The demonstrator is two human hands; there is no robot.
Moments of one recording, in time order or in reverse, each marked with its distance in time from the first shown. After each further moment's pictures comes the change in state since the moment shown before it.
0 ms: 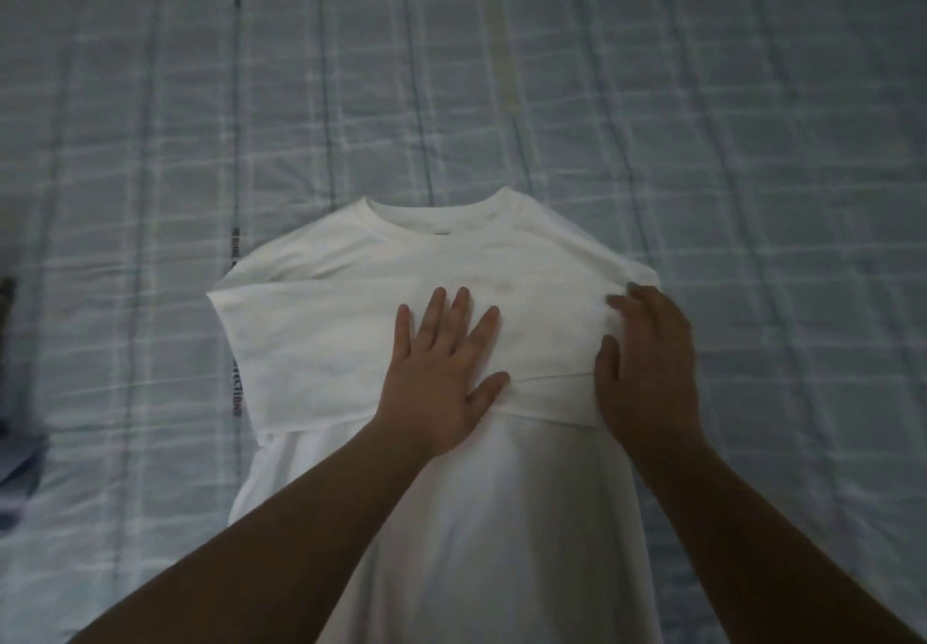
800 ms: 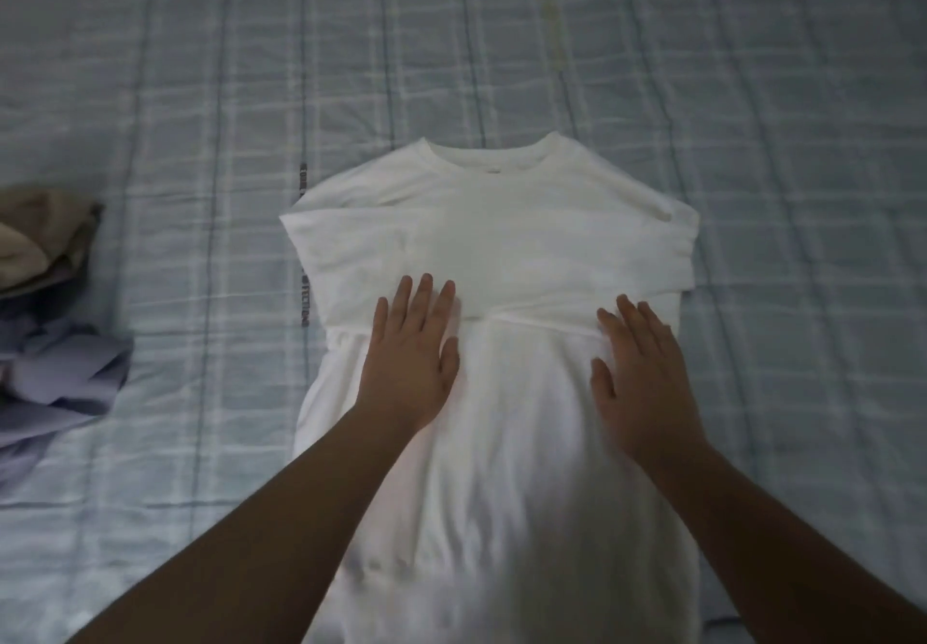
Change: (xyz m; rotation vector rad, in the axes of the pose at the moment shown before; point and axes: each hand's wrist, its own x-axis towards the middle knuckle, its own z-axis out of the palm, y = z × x) left_hand -0.111 -0.044 0.004 -0.186 0.057 -0.171; right_hand -0.108 -0.022 0.010 -0.181 -0.255 -0.096
